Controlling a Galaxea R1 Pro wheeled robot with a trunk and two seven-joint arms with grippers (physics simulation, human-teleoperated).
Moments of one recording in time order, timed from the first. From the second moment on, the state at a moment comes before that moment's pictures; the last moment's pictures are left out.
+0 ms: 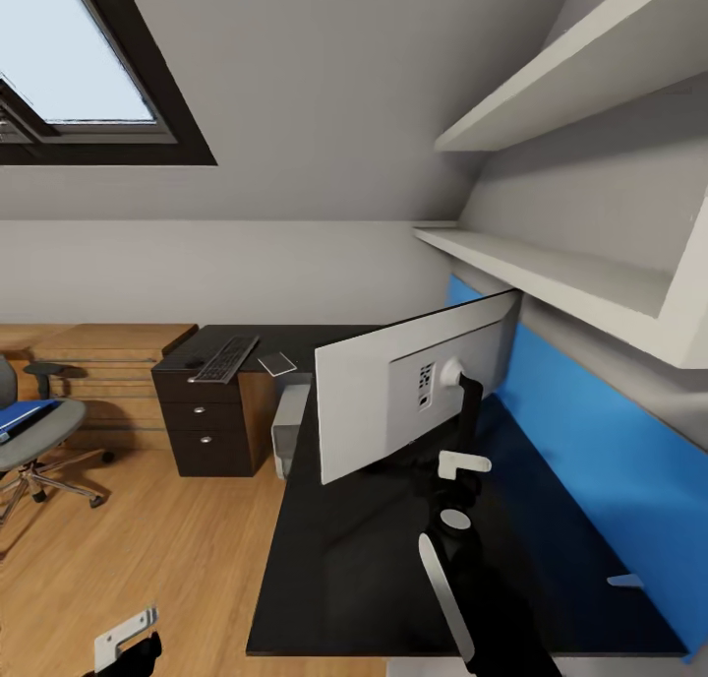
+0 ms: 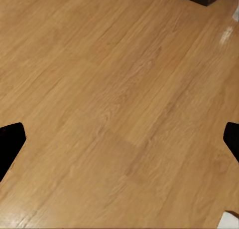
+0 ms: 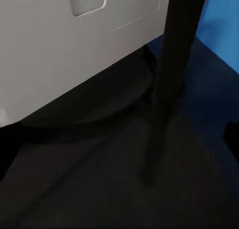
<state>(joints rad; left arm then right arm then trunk) -0.22 0.08 0.32 -0.63 0.16 -0.02 0.23 -0.36 0.17 0.22 -1.30 -0.08 0.40 -0.53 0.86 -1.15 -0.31</state>
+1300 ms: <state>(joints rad) -0.22 0.07 0.30 -0.50 0.14 -0.11 0.23 -0.30 0.17 0.26 -1.33 0.04 0.15 -0.58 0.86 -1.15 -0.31</state>
